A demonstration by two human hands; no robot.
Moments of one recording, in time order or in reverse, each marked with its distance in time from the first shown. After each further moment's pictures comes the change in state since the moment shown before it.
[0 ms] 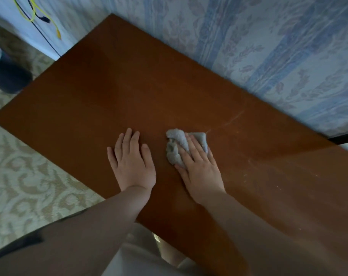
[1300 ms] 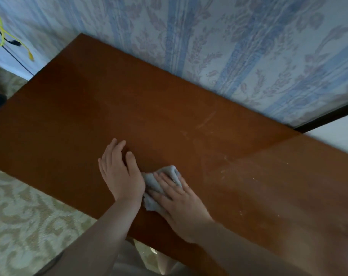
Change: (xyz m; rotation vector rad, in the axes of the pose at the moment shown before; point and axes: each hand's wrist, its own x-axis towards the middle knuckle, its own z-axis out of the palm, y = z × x) left_hand -0.013 0.026 -0.002 -0.351 0.054 -0.032; right_hand -0.062 -0.005 0.009 -0.020 -0.085 -0.260
